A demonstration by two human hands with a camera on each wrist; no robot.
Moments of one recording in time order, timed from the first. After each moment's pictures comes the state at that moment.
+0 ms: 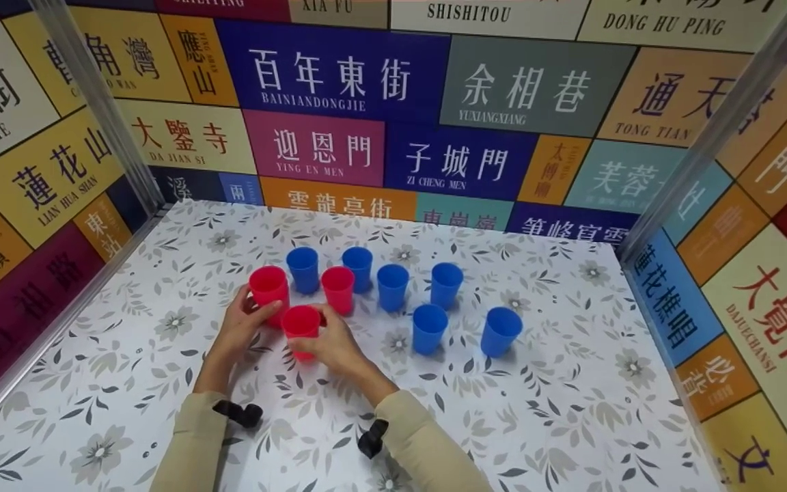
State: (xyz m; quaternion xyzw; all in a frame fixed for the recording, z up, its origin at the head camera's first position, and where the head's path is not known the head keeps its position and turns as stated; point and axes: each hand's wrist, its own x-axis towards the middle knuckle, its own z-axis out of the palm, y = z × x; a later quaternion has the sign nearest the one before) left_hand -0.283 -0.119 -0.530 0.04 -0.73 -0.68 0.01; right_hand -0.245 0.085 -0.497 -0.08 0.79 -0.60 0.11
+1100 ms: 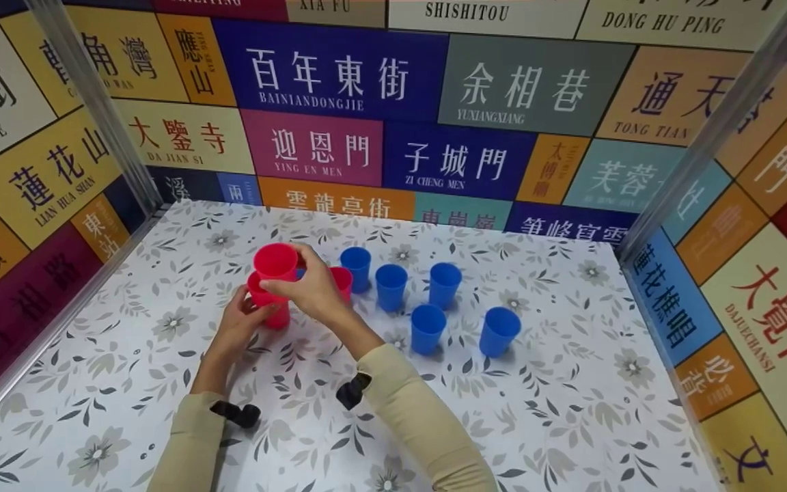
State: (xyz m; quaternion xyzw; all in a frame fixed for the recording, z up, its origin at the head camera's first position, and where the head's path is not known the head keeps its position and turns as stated) left_hand -0.285 -0.119 -0.528 0.04 -0.75 -0.67 0.01; right_hand -0.276 0.065 -0.406 -0.14 0.74 -0.65 0.06
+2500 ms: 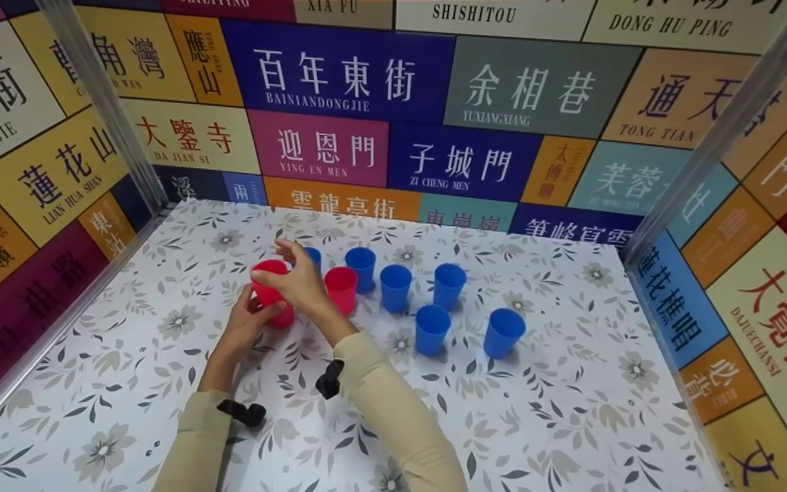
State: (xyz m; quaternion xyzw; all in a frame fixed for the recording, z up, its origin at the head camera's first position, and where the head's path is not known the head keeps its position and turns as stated) left_hand -0.286 -0.117 -0.532 0.02 -0.74 -0.67 0.03; right_hand -0.303 0.029 -0.432 -0.14 0.76 -0.63 0.05
